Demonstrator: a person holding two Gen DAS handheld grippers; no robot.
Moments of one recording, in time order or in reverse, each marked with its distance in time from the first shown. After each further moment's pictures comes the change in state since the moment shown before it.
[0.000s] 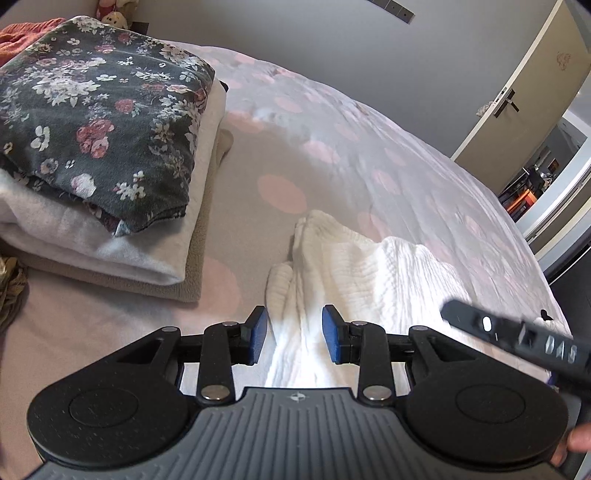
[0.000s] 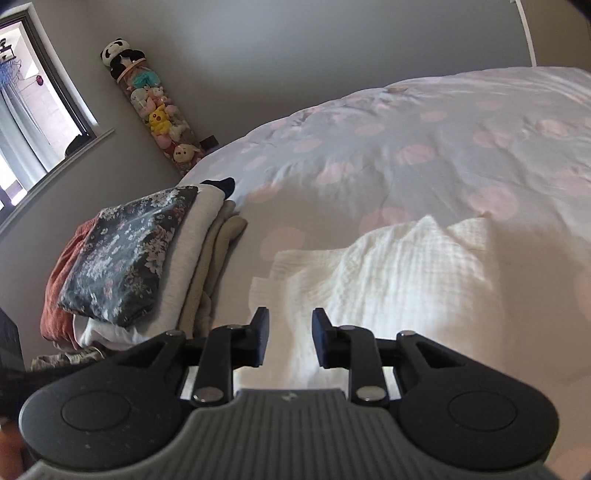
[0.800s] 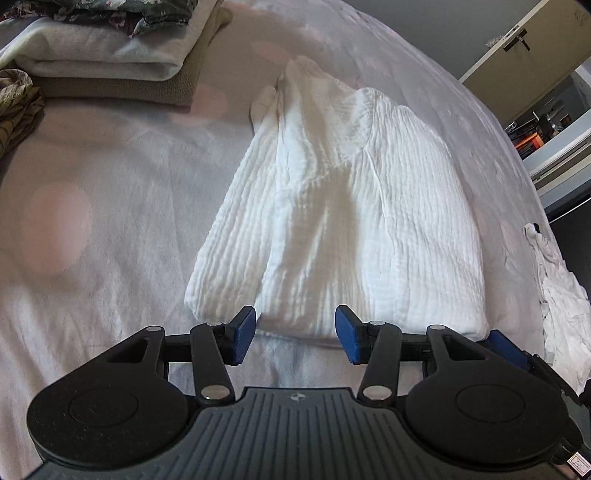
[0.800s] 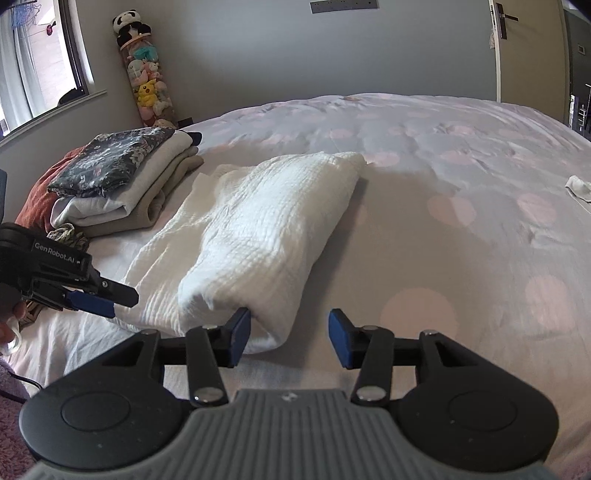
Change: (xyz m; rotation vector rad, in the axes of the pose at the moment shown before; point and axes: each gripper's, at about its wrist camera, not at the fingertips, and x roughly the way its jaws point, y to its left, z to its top) left arm -0.015 -0.026 -0.090 -0.044 0.290 0.016; right arm -0.130 -0.054 -0.137 -0.180 -0.040 -0.171
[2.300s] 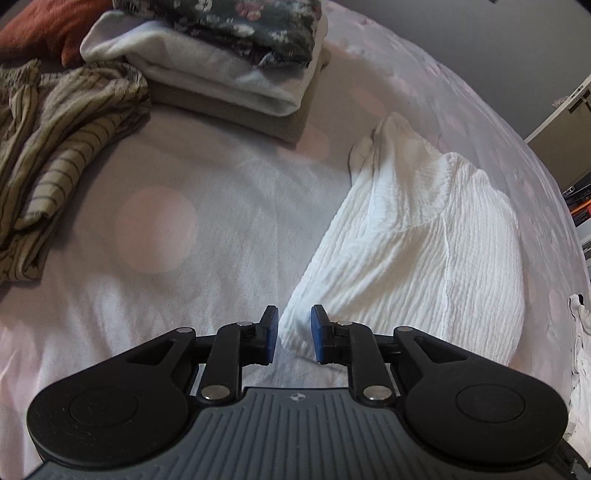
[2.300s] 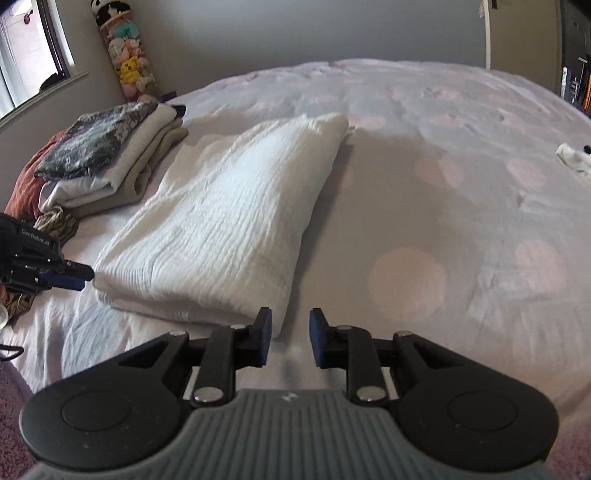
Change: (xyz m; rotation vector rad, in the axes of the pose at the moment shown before) left arm -0.049 0.024 -0.008 -0.149 -0.176 0.171; right arm -0.008 -0.003 0.000 0.035 0.079 -0.051
